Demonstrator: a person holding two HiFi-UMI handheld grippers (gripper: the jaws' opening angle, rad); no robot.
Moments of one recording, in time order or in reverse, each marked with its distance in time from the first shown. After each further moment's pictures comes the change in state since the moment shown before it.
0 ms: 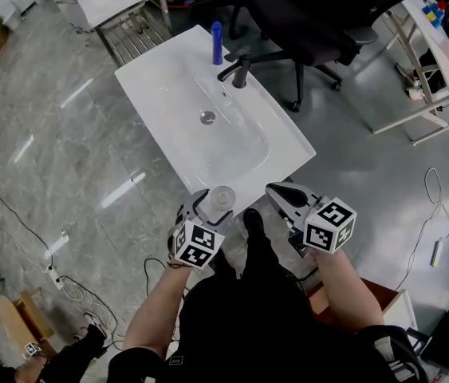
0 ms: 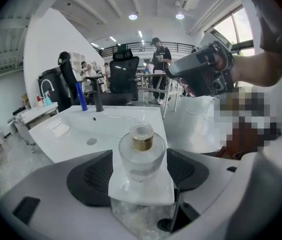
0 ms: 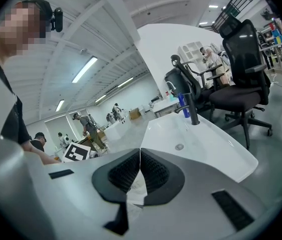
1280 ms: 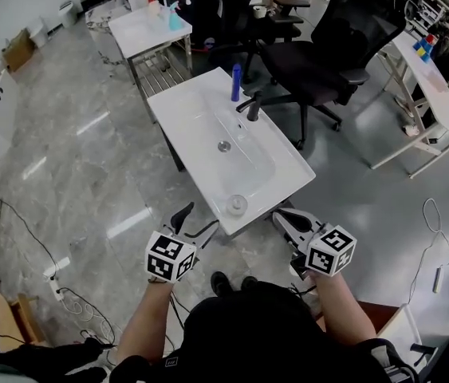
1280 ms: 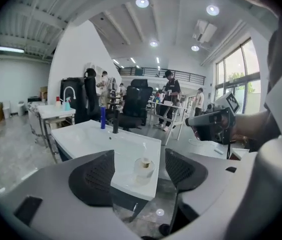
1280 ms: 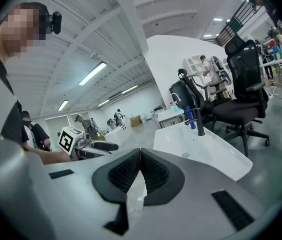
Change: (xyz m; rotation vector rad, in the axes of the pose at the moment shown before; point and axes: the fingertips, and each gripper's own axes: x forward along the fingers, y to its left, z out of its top) left arm -0.169 0.027 0.043 -0.233 -0.270 0.014; right arm -0.050 0.092 0.012 -0.065 -0.100 -0.016
